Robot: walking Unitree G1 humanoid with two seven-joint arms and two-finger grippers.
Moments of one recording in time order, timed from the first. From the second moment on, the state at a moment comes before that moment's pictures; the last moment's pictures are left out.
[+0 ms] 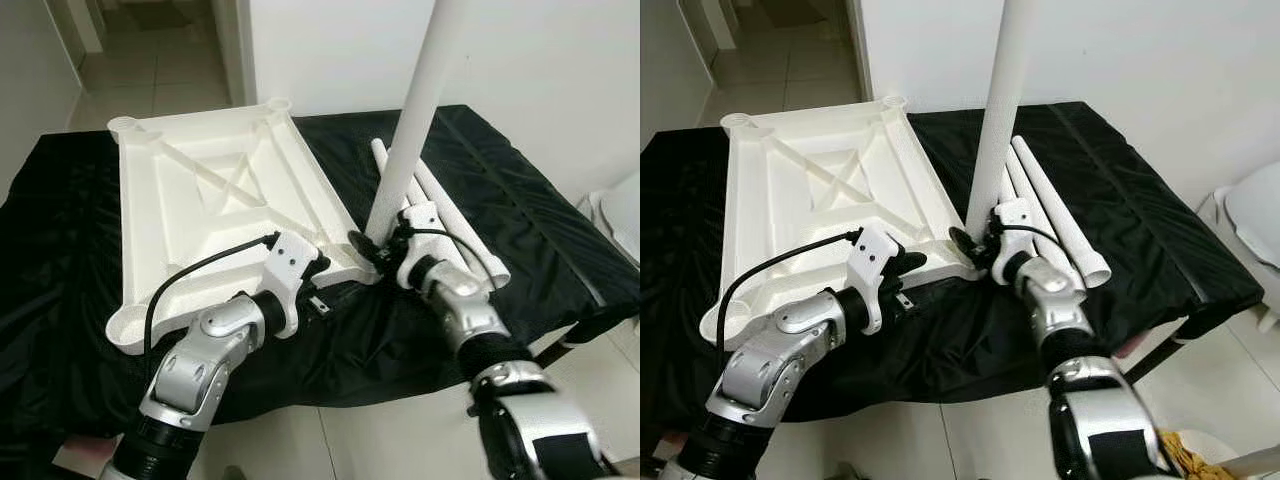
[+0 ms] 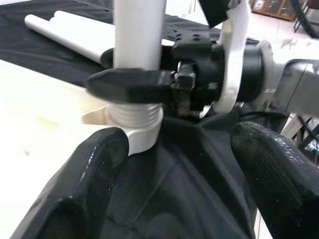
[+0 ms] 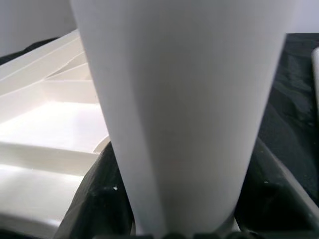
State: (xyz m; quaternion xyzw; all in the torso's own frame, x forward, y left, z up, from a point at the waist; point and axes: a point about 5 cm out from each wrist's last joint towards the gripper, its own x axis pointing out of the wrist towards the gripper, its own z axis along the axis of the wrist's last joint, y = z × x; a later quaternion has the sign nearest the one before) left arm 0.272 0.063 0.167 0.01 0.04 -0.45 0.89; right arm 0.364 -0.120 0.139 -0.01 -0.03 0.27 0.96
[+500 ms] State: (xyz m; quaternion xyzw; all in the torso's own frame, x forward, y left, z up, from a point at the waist) left arm 0.273 0.059 0.169 0.01 0.03 -0.45 0.89; right arm 0.361 -0.095 0.137 0.05 -0.03 0.06 1.00
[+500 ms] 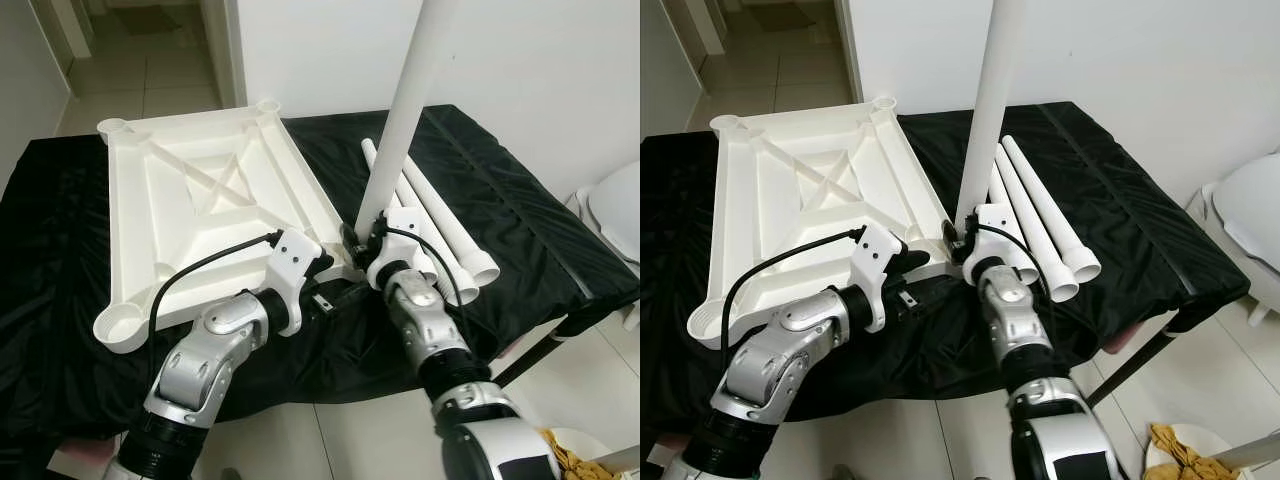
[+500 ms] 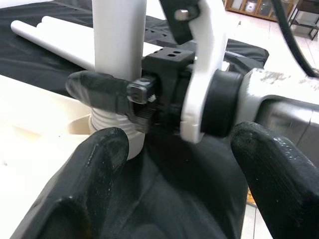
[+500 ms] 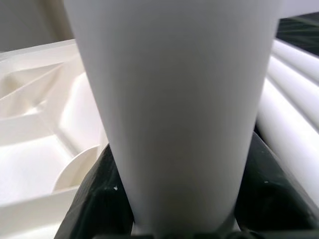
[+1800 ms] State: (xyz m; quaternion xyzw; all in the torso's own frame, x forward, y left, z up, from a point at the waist) left arm 0.271 0.061 0.163 0.00 0.04 -0.45 0.89; right arm 0.346 -0.119 0.153 0.04 -0.08 0.20 0.98
